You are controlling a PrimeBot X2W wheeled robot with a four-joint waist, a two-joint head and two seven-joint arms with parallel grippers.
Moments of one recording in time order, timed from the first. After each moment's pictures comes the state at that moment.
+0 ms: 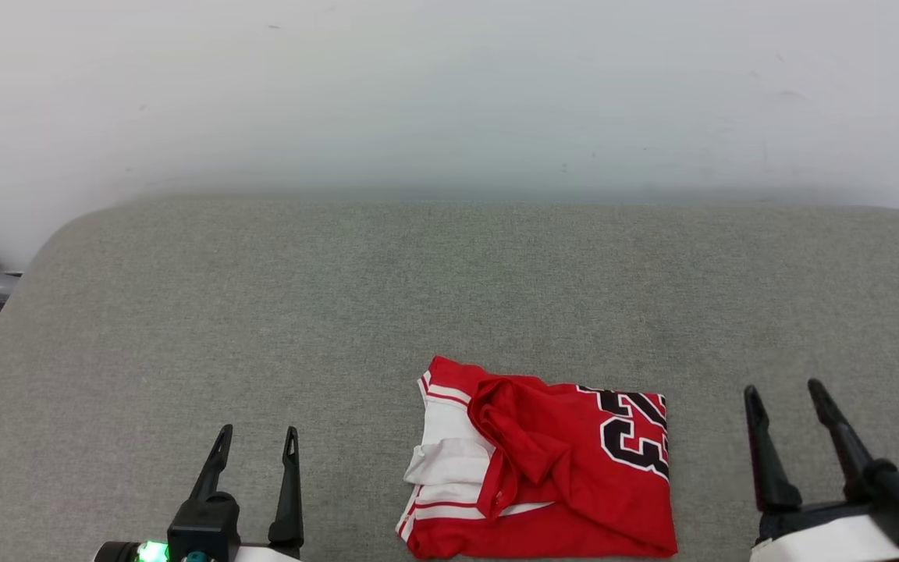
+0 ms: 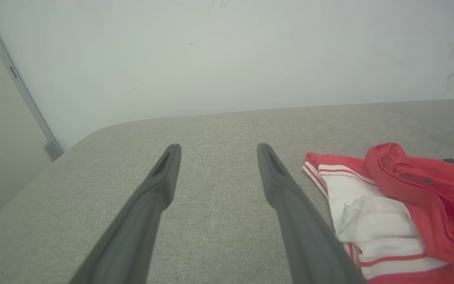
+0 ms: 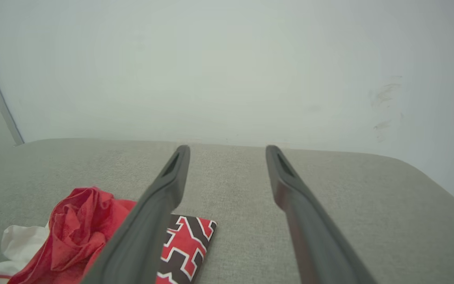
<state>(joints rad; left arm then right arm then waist) 0.10 0.09 -0.09 0.09 -0.03 0.06 -0.26 0.10 -0.06 -0.05 0.03 0.09 0.13 -0.26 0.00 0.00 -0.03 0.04</state>
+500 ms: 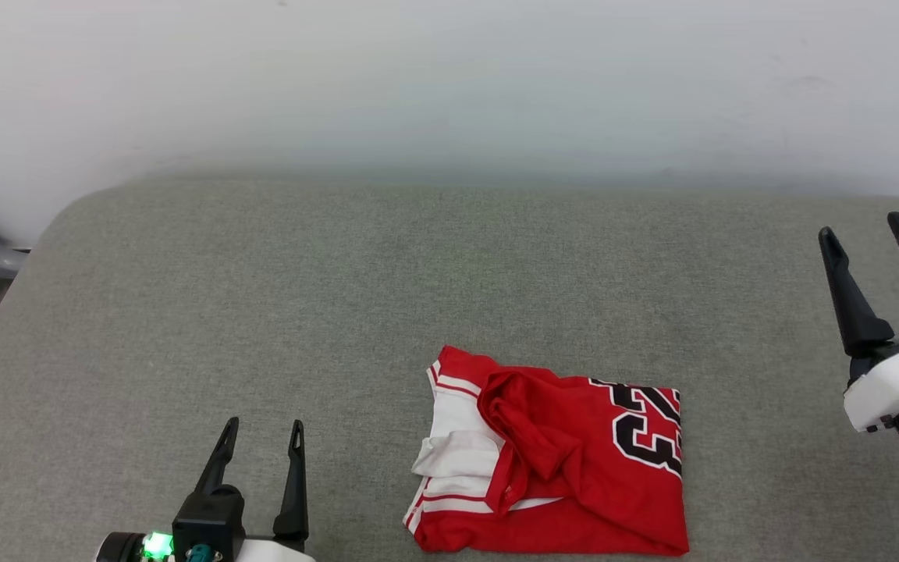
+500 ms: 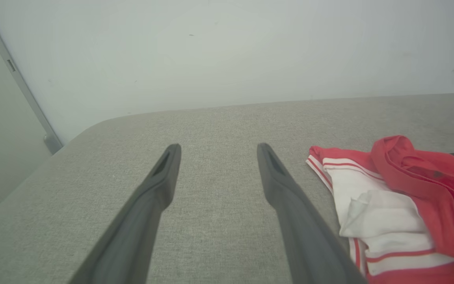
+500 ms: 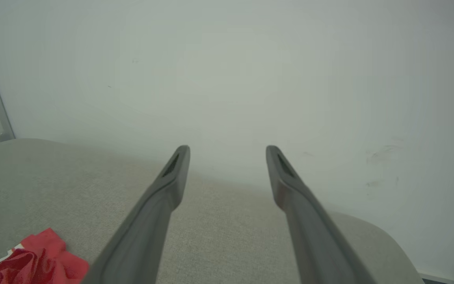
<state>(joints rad) 0.09 0.09 -0.10 0.09 -0.03 0.06 -0.26 -0.24 -0.36 0.00 0.02 0.28 0.13 -0.02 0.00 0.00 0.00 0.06</state>
